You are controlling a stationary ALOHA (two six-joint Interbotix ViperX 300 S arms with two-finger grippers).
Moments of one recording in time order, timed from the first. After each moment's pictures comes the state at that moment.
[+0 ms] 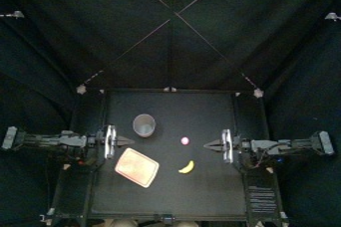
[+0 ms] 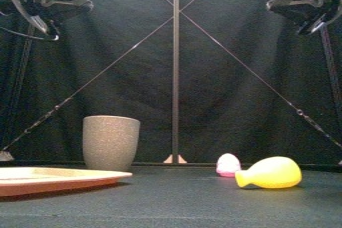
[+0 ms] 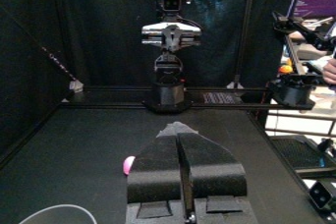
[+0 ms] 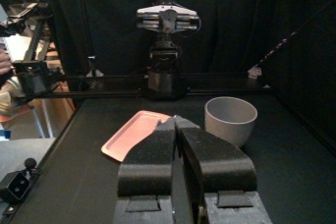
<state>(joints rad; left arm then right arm) 0.00 -0.96 1.19 0.00 -0.30 0.00 0.00 -0.97 1.17 0.00 -0.30 0.00</state>
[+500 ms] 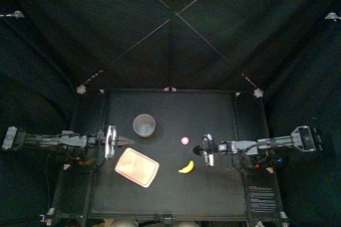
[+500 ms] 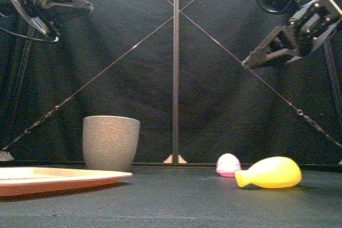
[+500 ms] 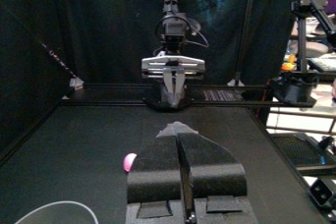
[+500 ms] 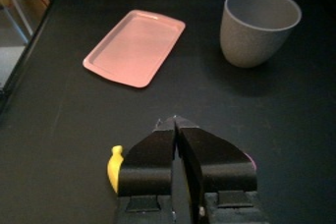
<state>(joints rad) 0.01 -0.96 1.19 0.00 -0.30 0.00 0.03 -0.49 1.03 -0.01 -0.16 0.02</state>
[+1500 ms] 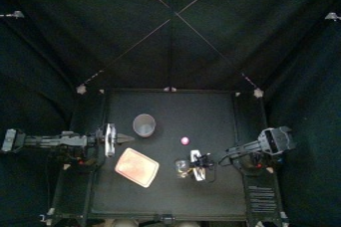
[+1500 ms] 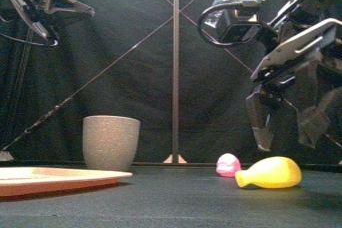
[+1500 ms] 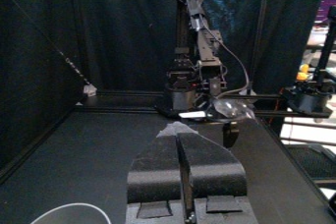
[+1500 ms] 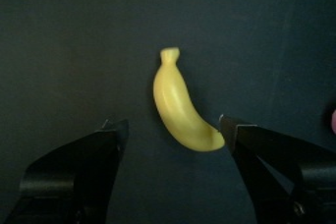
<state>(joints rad) 0.08 -0.96 1.22 0.00 -0.37 0.00 0.18 -0.02 0.69 -0.02 0.48 0.01</state>
